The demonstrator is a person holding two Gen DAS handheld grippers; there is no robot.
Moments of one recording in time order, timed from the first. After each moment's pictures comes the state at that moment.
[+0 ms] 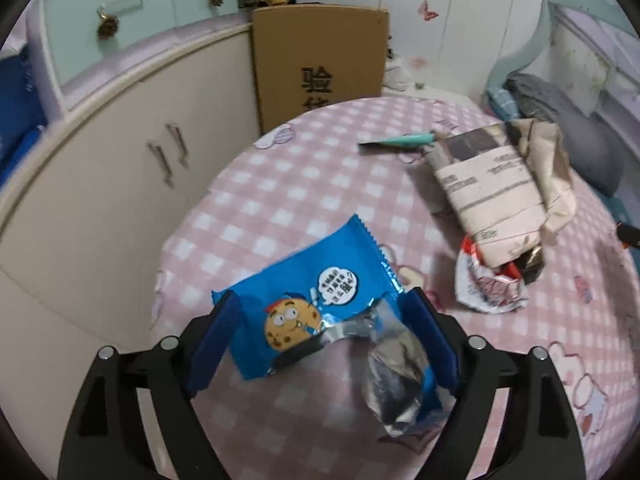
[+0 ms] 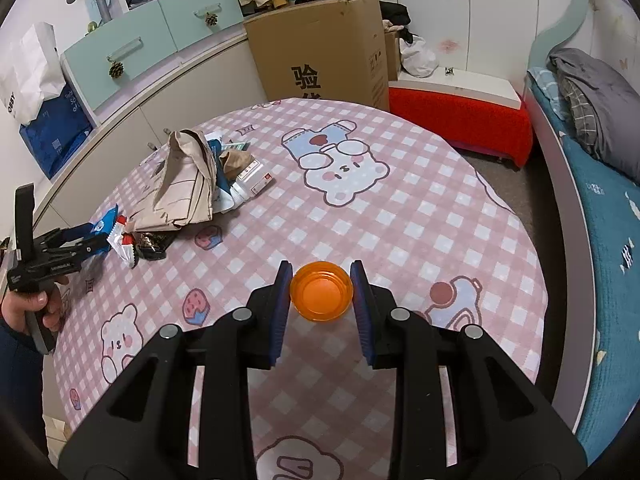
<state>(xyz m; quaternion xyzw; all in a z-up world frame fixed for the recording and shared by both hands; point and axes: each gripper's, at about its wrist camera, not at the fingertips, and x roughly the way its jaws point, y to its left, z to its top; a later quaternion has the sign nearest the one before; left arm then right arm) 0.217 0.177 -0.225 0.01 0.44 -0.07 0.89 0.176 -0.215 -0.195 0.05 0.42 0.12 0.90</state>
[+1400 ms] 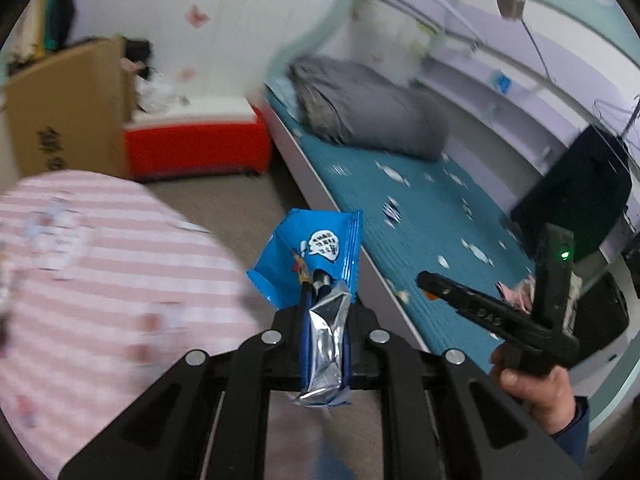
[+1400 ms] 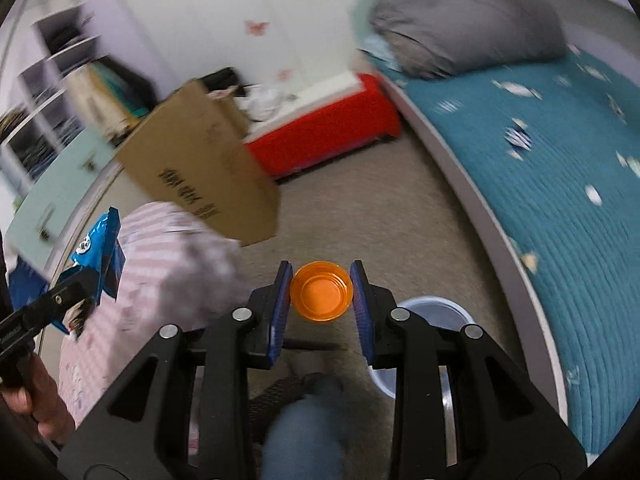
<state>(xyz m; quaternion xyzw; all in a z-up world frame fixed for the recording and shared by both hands) 0.162 -0.280 -0.184 0.01 0.42 -0.38 0.83 0.061 -0.532 -0.244 0.27 0.35 -0.07 0.89</state>
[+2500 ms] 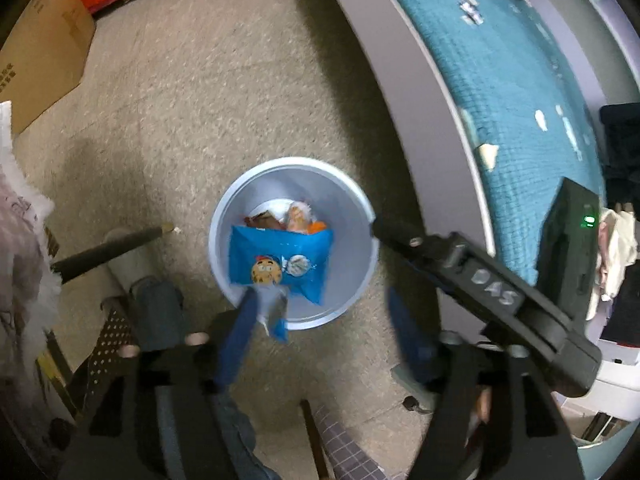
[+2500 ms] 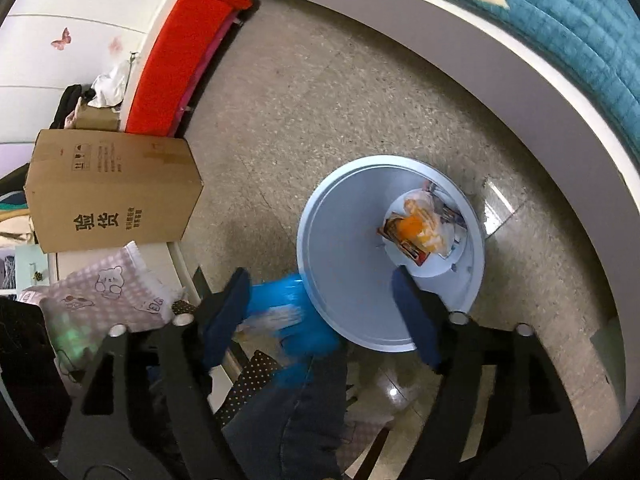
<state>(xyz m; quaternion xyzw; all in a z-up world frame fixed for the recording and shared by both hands) 0.207 -0.464 -0.462 0.11 0.70 -0.28 0.65 0.092 -0.639 -0.509 0.52 0.50 -0.13 0.68</state>
